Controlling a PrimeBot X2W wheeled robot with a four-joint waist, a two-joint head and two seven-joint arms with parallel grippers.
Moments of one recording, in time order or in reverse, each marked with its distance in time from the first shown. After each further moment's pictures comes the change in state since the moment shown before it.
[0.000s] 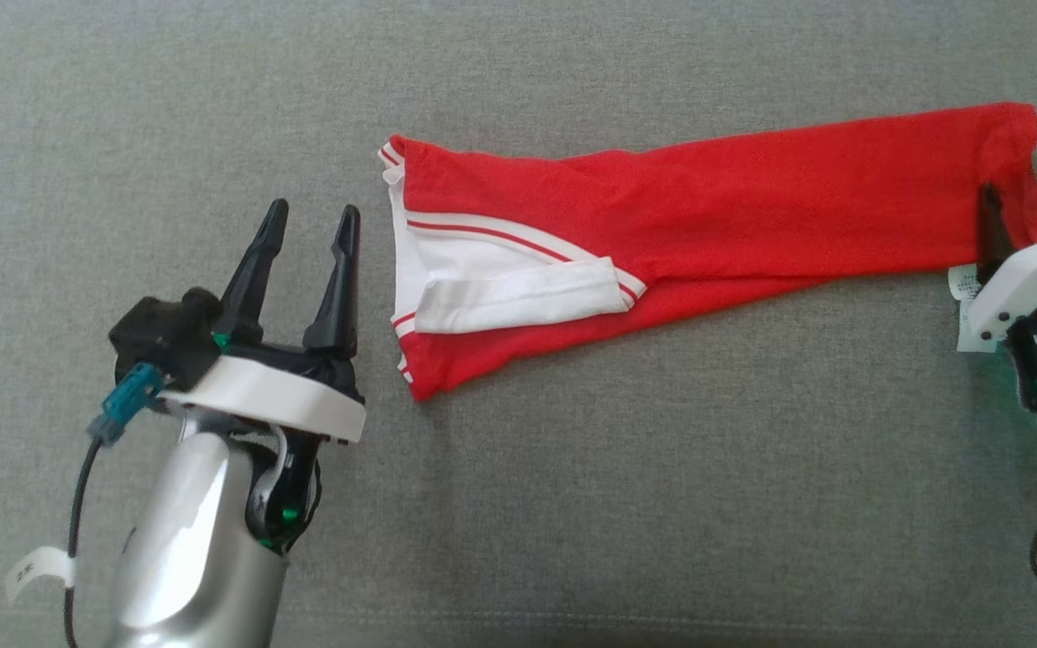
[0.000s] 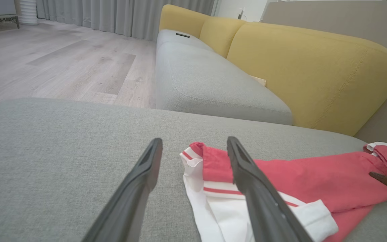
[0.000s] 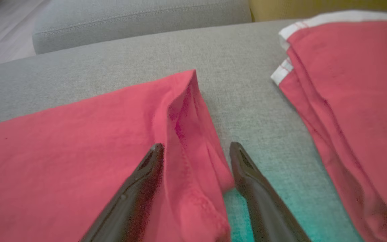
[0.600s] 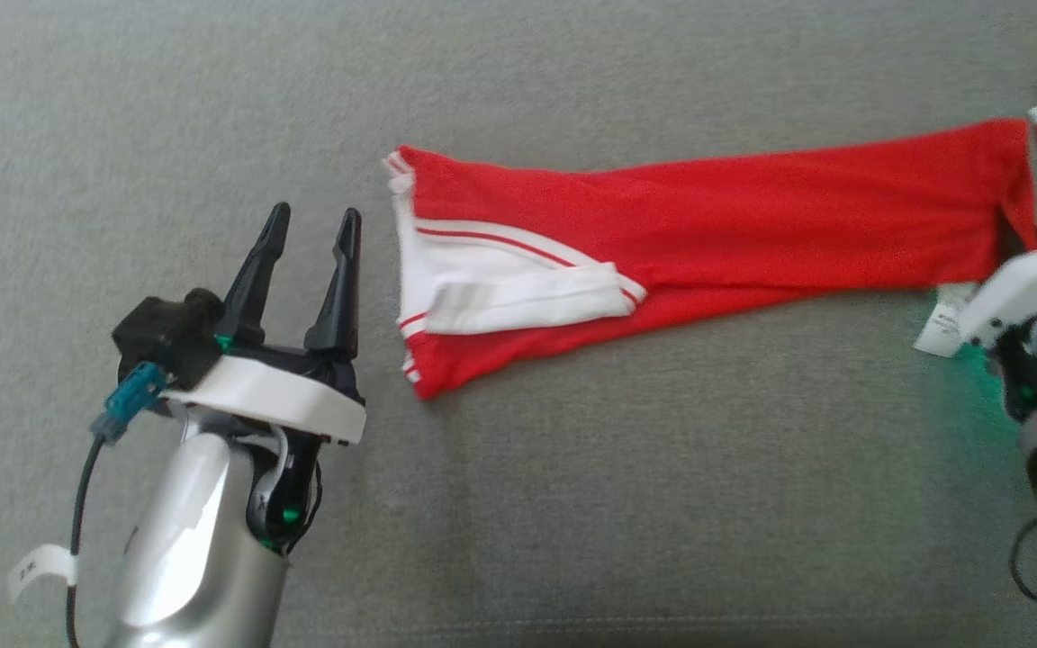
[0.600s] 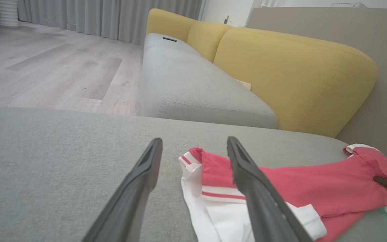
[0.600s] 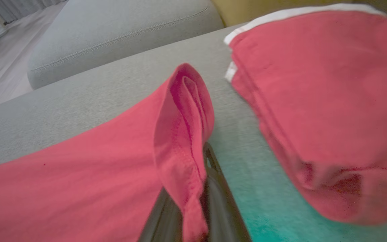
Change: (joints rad) left arm -0.008 0.000 -0.004 0.020 -0.009 0.000 0.000; right arm -0.013 0.039 -0.045 0.041 0.068 0.000 -0.001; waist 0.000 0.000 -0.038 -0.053
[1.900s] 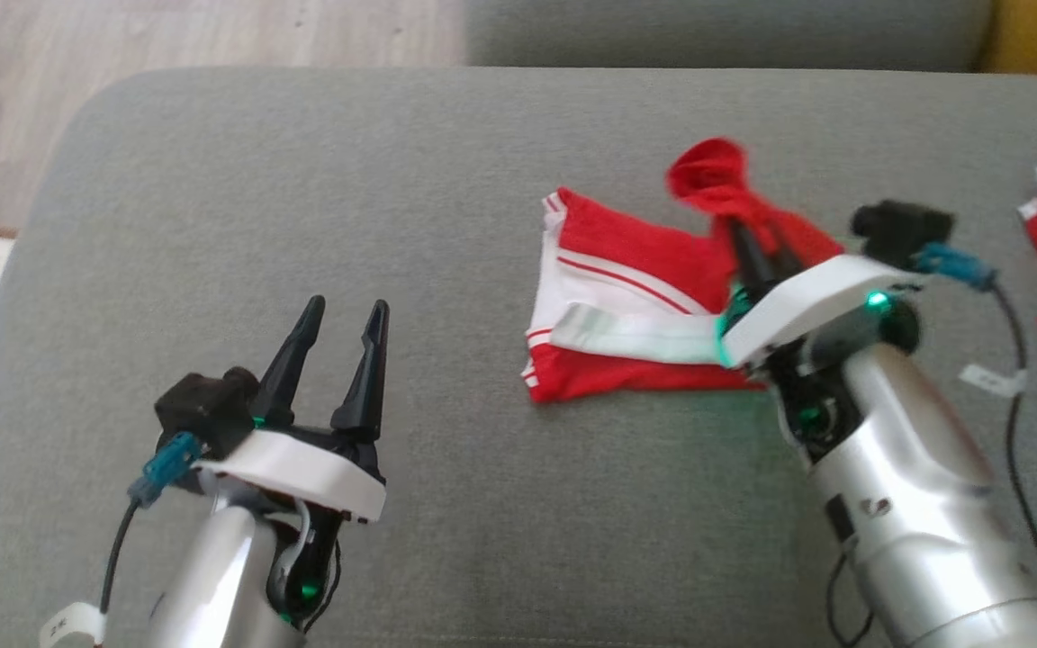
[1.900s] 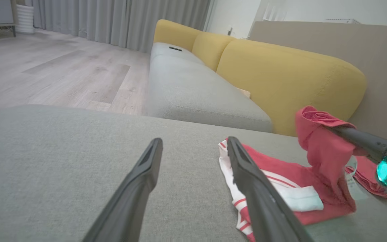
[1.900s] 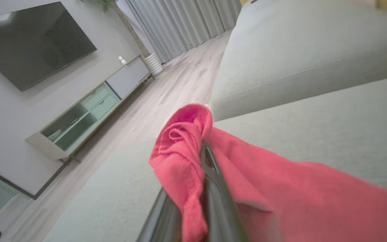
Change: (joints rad) left arm 0.122 0.005 -0.051 0.015 -0.039 0.000 0.000; right arm 0.219 0.230 0.251 -0.535 0.242 0.000 0.118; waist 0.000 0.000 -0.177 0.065
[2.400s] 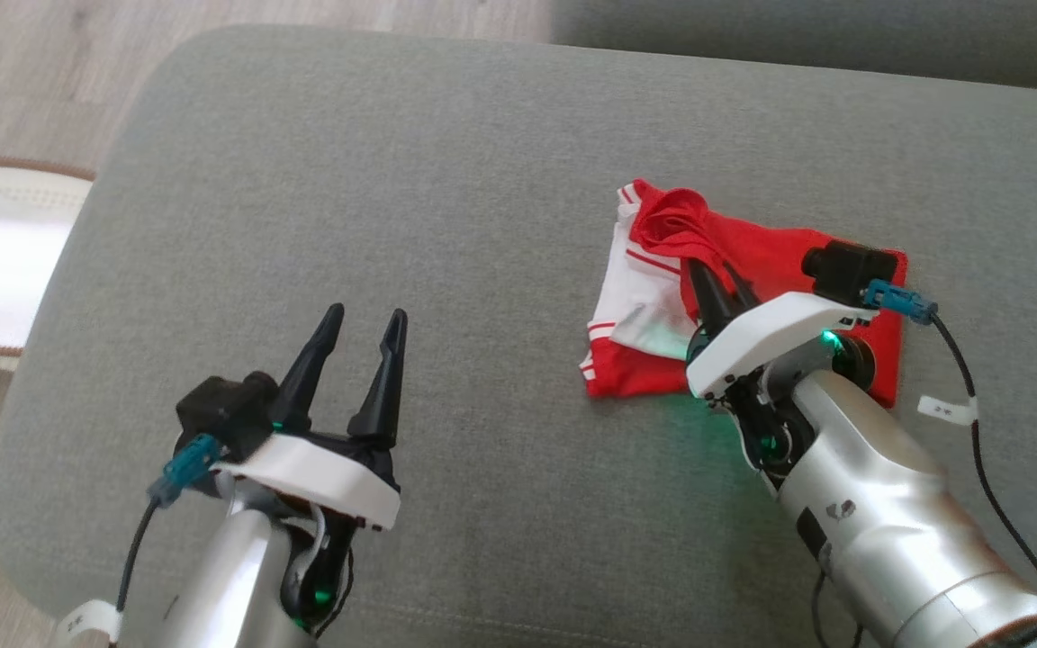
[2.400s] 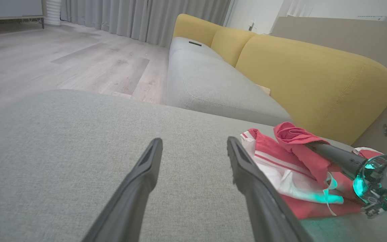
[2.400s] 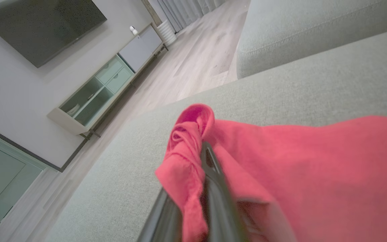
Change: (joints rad) left arm -0.002 -0.004 -0.032 0.016 -0.006 0.000 0.000; right arm -0.086 -0.002 0.274 0.254 0.232 0.000 -0.175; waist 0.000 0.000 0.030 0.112
